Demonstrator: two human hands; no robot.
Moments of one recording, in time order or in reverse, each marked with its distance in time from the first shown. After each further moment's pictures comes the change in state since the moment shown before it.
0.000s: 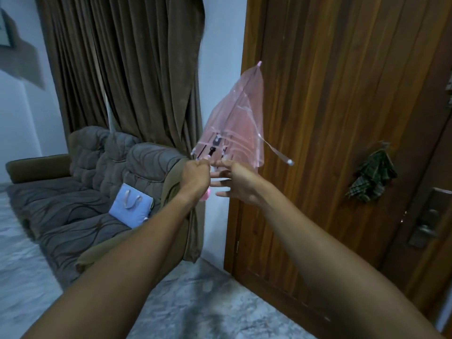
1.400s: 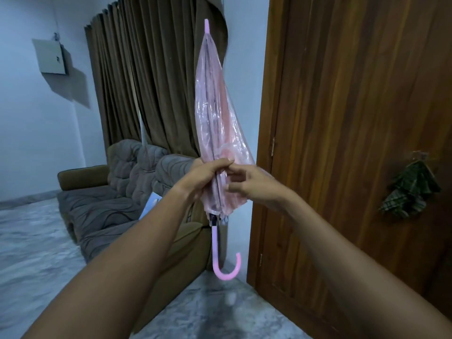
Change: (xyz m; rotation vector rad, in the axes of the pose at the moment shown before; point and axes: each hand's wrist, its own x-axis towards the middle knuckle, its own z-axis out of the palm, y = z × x) left_hand 0.027 0.026 -0.037 -0.178 -0.338 -0.068; right_hand -0.038 -0.031 -0.001 -0.433 -0.238 -0.384
